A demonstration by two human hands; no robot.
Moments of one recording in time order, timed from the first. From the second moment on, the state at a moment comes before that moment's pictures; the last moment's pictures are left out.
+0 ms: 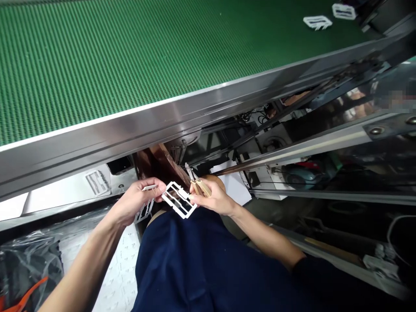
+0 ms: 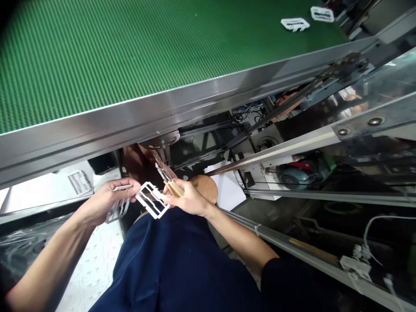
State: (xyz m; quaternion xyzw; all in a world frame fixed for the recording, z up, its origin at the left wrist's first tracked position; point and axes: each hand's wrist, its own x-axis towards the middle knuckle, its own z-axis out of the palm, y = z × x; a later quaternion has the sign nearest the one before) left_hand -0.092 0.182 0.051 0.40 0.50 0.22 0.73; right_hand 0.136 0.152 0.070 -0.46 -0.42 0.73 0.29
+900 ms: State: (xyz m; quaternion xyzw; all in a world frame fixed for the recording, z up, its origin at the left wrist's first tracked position) left_hand -0.096 0.160 0.010 0.51 0.56 0.30 0.59; right_hand 0.133 0.193 0.005 -0.43 -0.60 0.66 0.16
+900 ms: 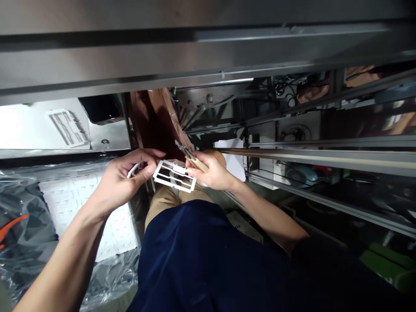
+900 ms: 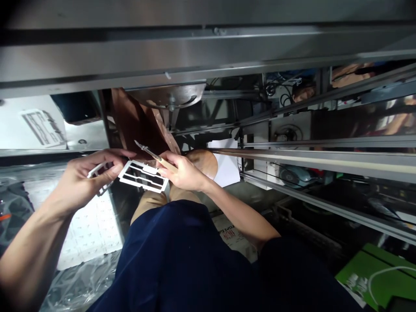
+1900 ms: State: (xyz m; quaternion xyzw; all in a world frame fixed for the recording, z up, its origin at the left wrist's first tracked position) left_hand -0.054 0.125 0.043 0.53 0.45 0.17 0.70; right_hand 0.167 0.108 0.018 -0.40 -0.65 0.64 0.08
